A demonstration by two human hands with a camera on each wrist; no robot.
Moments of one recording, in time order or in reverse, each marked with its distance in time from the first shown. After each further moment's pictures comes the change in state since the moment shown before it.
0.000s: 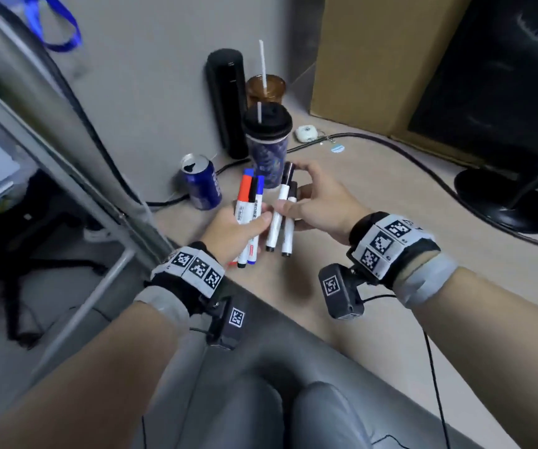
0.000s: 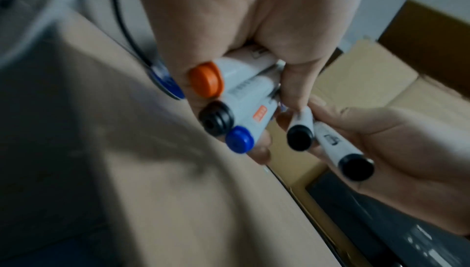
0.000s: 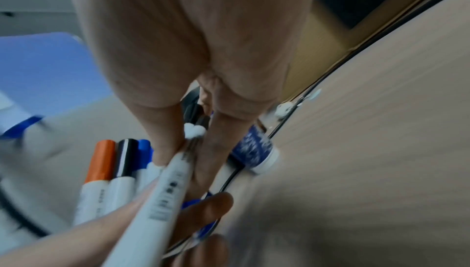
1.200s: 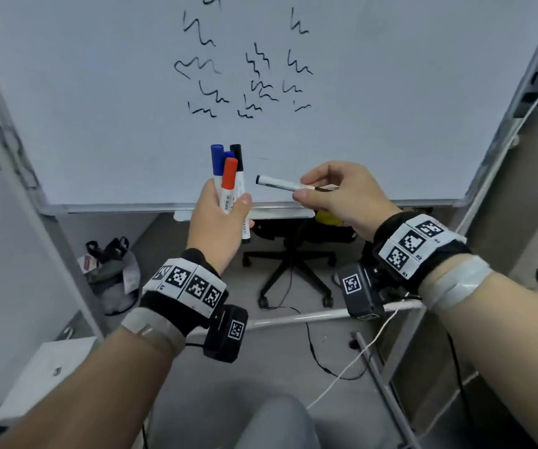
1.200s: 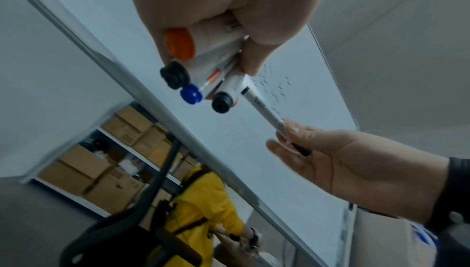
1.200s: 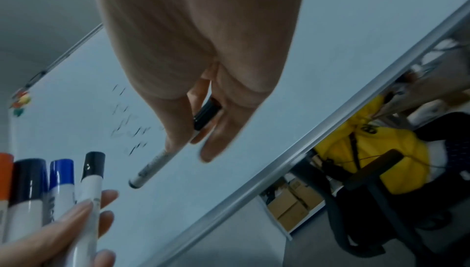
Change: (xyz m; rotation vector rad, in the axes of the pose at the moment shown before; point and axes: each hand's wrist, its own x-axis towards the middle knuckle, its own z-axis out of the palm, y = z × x) left_hand -0.488 -0.050 -0.329 0.197 1.420 0.390; right_hand -0.158 -0.115 0.515 -0.123 -0.670 -0.792
